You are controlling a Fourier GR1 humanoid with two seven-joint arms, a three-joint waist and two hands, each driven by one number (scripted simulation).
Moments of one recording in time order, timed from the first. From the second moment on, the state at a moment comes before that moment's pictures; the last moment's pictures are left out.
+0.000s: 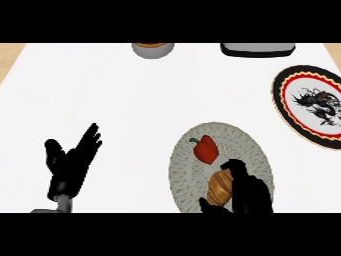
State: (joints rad) left arm 0.02 0.14 -0.12 -1.45 0.15 0.10 0.24; right arm 0.11 -0.16 0.60 -1.67 1.12 -0.15 0.78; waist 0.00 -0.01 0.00
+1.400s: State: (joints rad) left arm 0.01 0.12 -0.12 -1.43 0.13 0.09 0.22; right arm 0.22 -0.59 0.06 -1.78 0.03 -0.44 -0.25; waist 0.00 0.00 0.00
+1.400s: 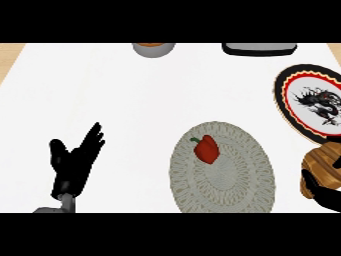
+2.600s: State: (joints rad) left arm -0.03 0.10 -0.14 -1.44 0.11 0.05 0.23; right arm -0.61 -0.71 -0.15 -0.38 0.10 -0.24 -0.62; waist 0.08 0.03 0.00
